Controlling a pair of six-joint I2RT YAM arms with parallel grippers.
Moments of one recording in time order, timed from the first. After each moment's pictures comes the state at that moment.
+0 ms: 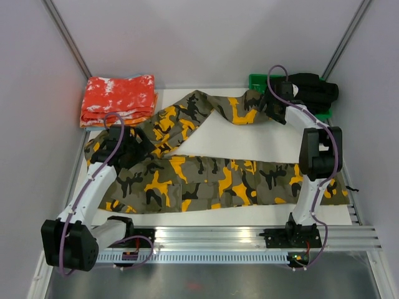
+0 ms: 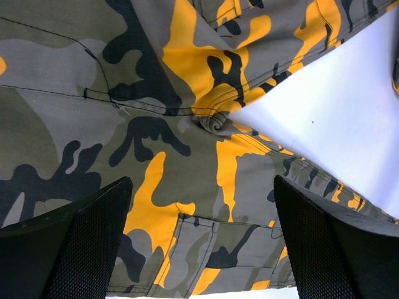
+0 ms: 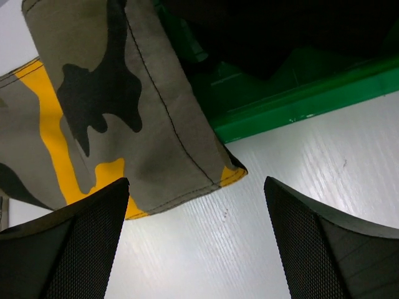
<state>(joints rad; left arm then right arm) -0.14 1.09 0.84 -0.58 -0.02 -0.73 0.05 2.00 1.51 -0.32 0.12 0.54</state>
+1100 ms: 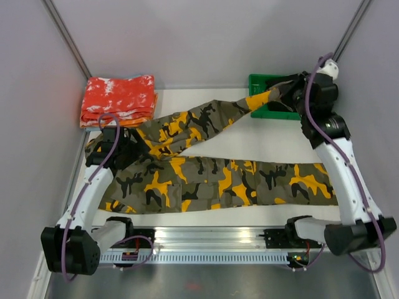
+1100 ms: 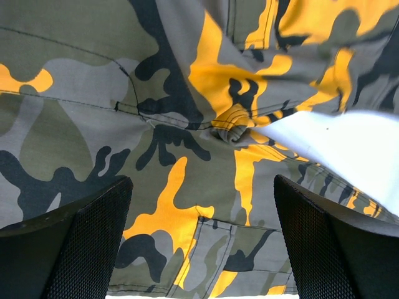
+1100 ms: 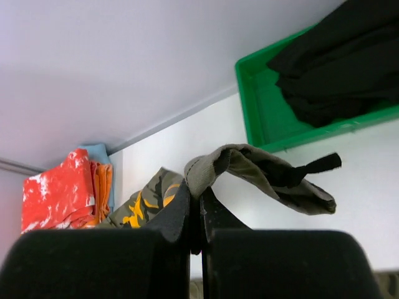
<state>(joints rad) -0.07 1.08 0.84 -0.61 -0.02 -0.65 0.18 1.29 1.45 -0.42 0.16 0.61</state>
